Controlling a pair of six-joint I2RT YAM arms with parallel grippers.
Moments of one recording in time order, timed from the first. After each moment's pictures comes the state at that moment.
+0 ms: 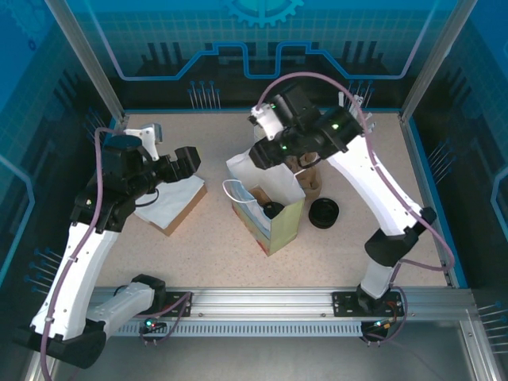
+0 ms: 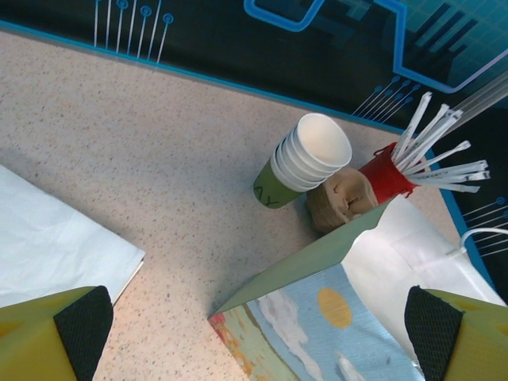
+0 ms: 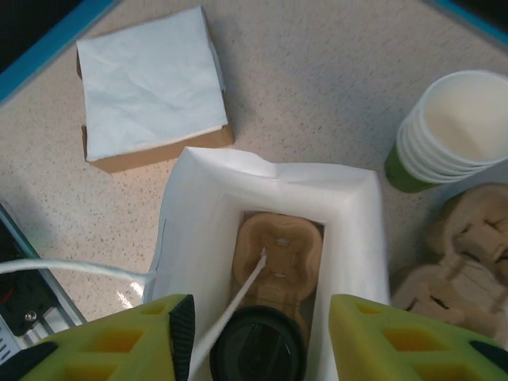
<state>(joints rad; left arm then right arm) -0.22 0.97 1.29 -0.83 0.10 -0.48 0.73 1.74 2.24 -1.35 -0.08 0.06</state>
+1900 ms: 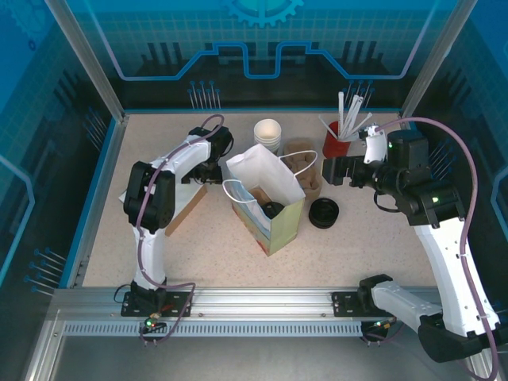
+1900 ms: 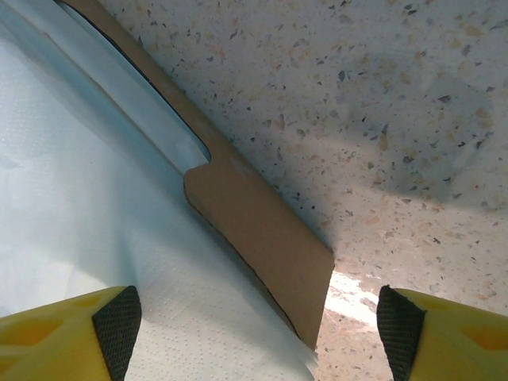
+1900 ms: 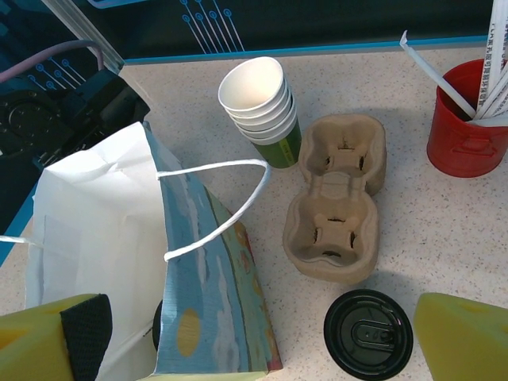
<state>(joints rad) -0.32 2.08 1.67 -1.17 -0.36 -0.56 0.24 1.00 1.41 -1.01 -0.25 0.25</state>
